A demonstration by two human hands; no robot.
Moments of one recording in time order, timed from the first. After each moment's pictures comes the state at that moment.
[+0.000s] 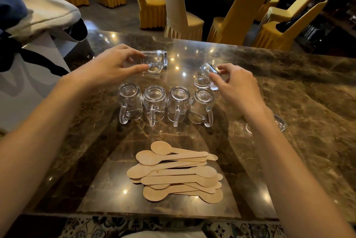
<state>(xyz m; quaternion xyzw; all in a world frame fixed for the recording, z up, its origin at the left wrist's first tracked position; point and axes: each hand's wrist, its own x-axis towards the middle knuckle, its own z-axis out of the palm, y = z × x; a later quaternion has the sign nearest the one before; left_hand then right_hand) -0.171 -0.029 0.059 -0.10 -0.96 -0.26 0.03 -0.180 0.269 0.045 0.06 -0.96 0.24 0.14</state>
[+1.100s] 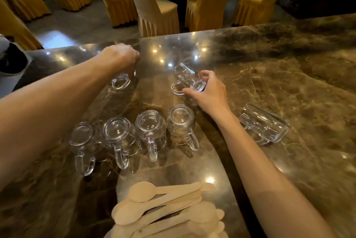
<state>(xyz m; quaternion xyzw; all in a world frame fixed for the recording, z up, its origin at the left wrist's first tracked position) -0.376 0.057 0.038 -0.13 -0.96 0.22 -0.12 -0.262 0.278 -0.032 -0.06 -0.90 0.43 0.10</state>
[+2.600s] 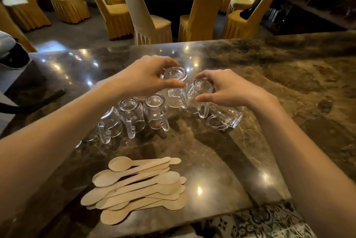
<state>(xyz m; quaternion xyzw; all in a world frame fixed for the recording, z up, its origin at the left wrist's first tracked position) -0.194 0.146 0.095 -0.27 -0.93 -0.24 -0.02 -0.184 0.362 0.068 0.16 -0.97 0.20 -0.03</state>
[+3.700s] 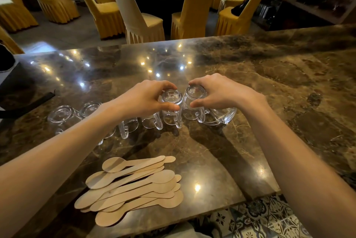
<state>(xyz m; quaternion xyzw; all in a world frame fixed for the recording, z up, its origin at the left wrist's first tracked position) -0.184 0.165 0.048 -0.28 -0.93 -0.23 -0.11 -0.175 0.373 0.056 0.14 -0.98 0.14 -0.07</state>
